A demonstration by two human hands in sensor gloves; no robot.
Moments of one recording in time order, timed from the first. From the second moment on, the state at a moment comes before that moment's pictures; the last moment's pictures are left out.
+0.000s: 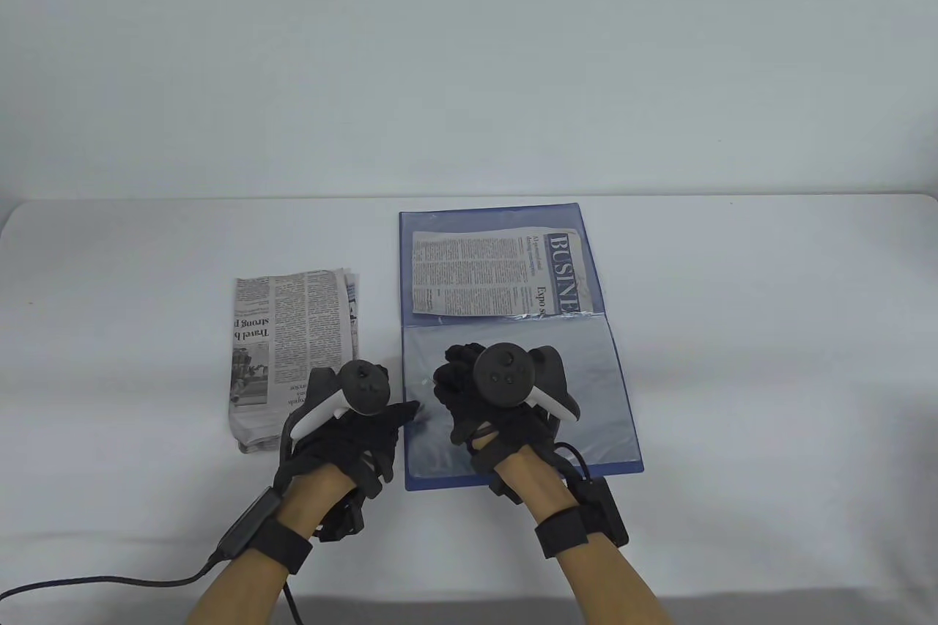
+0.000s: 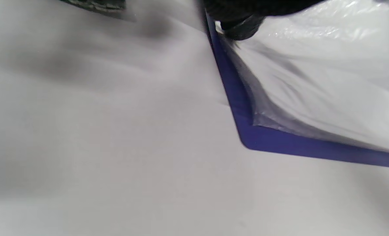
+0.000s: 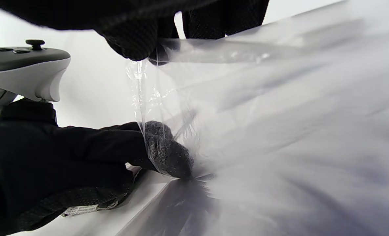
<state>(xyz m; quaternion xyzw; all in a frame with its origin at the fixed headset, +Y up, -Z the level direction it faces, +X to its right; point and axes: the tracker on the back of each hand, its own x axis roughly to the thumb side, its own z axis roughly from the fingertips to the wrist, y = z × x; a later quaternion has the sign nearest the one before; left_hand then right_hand) -0.190 -0.769 -0.362 -0.33 -0.08 0.19 0.92 0.028 -0.724 -0.375 0.23 0.07 0.93 0.28</state>
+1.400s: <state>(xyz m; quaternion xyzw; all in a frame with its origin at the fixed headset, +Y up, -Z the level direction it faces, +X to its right) -0.386 -0.691 -0.326 0.00 0.32 0.57 0.76 0.033 -0.719 -0.375 0.24 0.06 0.93 0.28</state>
